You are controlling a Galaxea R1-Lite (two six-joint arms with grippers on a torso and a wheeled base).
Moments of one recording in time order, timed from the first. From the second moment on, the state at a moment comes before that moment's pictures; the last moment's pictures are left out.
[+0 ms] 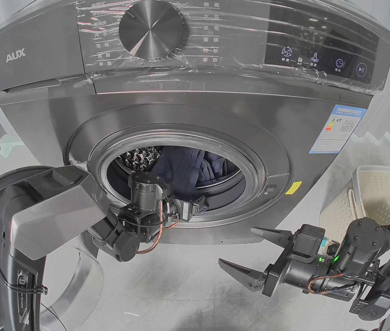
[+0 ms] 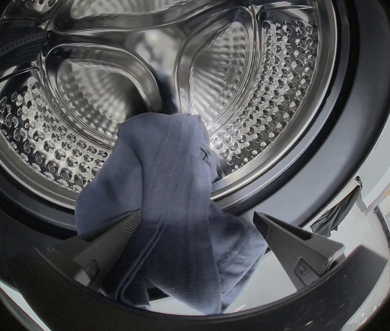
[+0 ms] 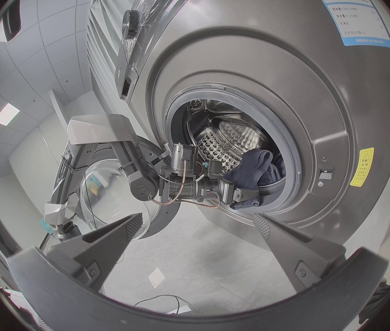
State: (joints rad) left arm -0.52 2.35 -1.07 -1.00 0.08 -0.05; right arm 0.82 1.84 -0.22 -1.54 0.07 0.16
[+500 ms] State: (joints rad) left arm -0.51 2.36 -1.14 -0.99 0.09 -0.10; right arm 0.82 1.84 -0.22 -1.54 0.07 0.16
